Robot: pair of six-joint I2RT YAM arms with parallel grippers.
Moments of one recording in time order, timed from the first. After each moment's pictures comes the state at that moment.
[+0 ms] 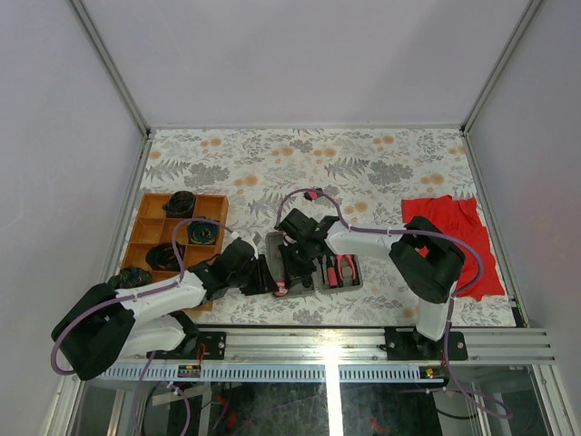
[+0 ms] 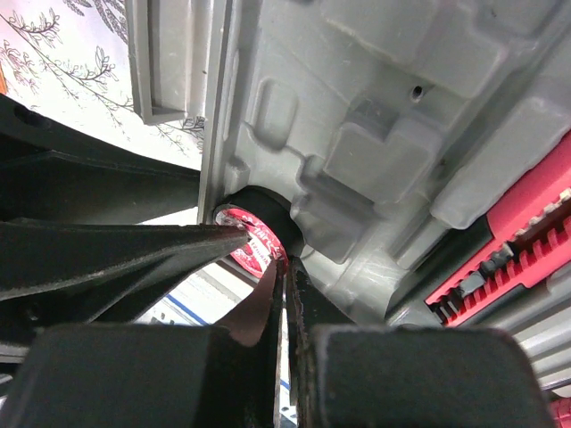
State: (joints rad) left arm -0.75 1.15 0.35 -0.04 0.20 -0.88; right arm 0.95 1.90 1.13 -0.48 -0.34 0.62
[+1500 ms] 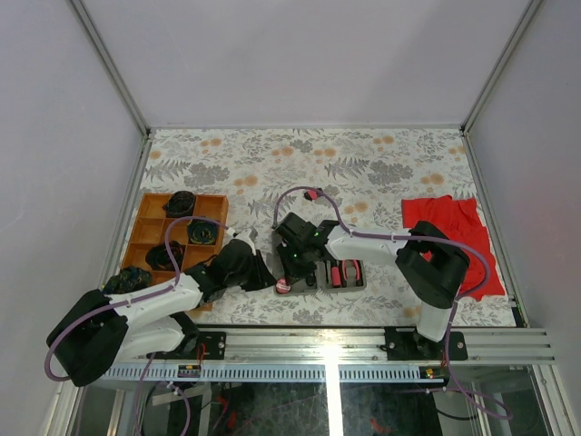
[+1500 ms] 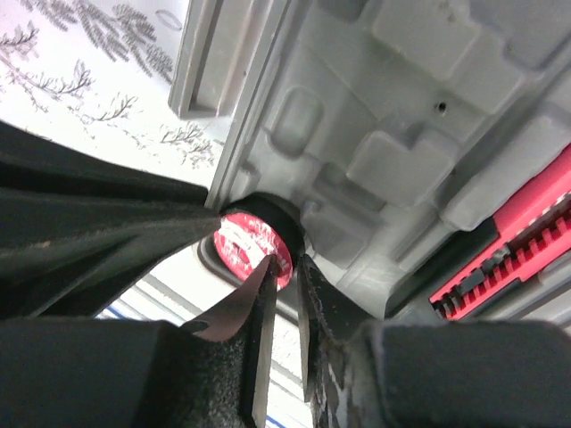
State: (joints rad) left arm -0.75 1.10 0.34 -0.01 0.12 -0.89; right arm 0.99 1.83 1.15 -0.47 -0.20 0.57
